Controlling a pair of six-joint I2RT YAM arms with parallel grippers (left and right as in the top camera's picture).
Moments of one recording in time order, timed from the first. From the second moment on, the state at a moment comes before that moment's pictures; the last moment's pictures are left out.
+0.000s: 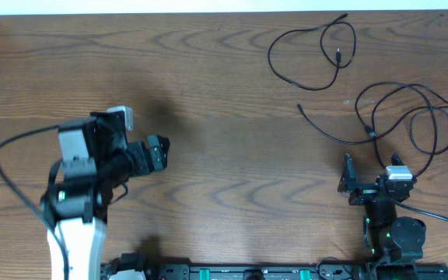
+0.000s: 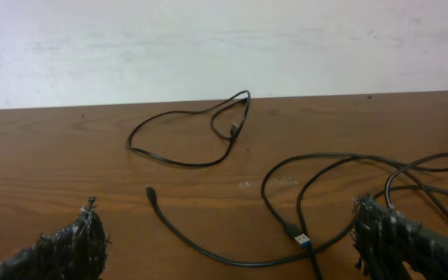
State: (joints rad) left arm 0.12 0.95 0.90 -0.85 0.37 -0.12; right arm 0.05 0.01 0.01 -0.07 0.02 0.04
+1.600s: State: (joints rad) left arm 0.01 0.02 0.11 -0.22 0.31 -0.12; right arm 0.05 0.01 0.01 -0.07 0.02 0.04
